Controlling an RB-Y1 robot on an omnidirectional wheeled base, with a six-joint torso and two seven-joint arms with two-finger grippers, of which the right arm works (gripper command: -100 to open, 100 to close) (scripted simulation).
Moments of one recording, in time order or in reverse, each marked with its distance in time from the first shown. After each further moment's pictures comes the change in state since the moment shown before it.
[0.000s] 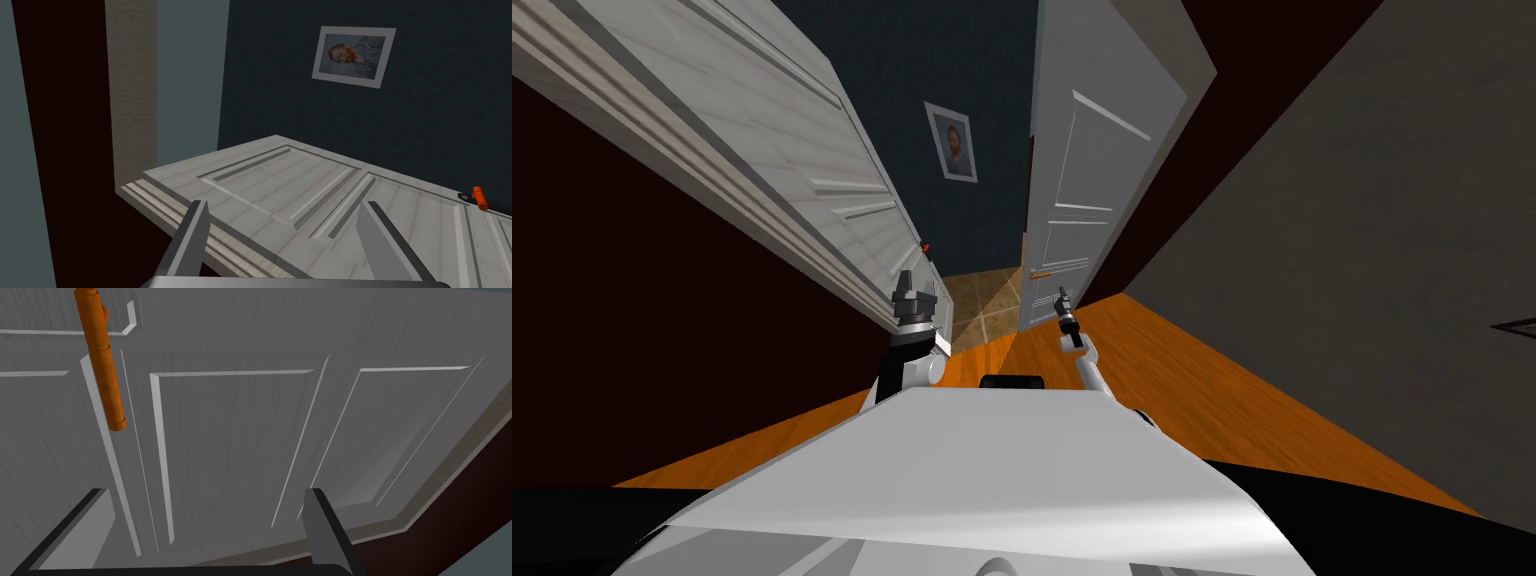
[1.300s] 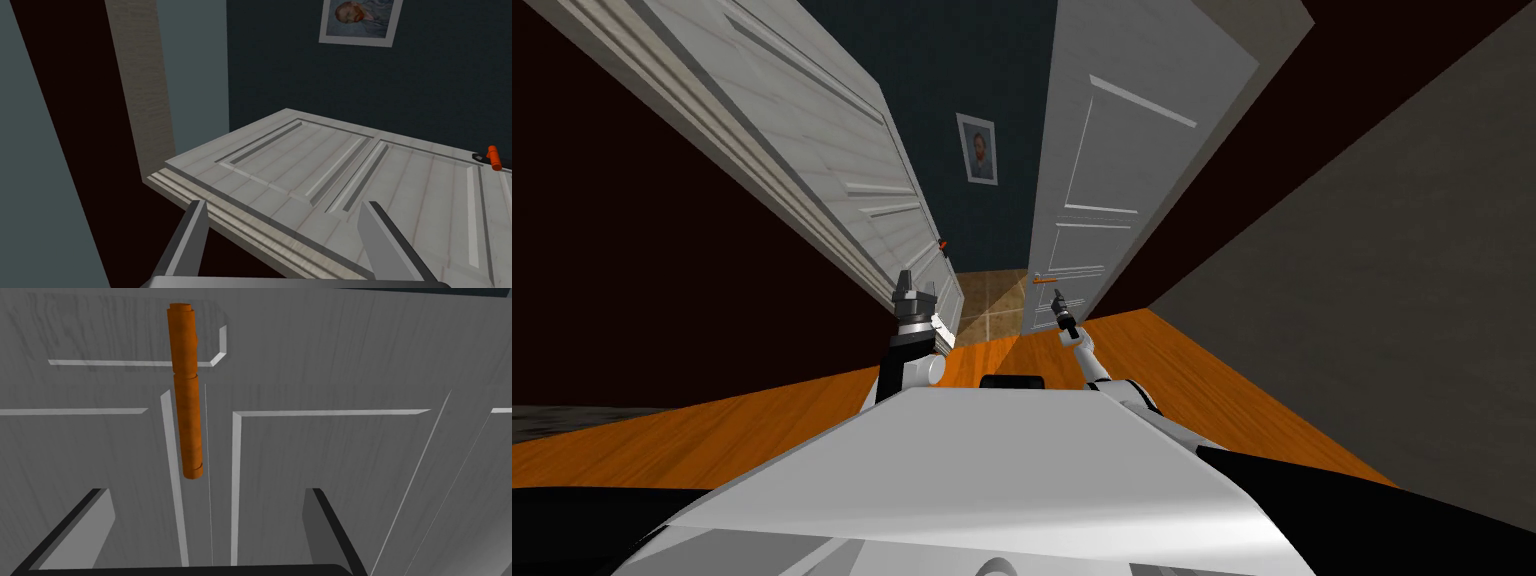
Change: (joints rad) arm -0.201 -0.041 0.008 0.346 0.053 0.019 -0.090
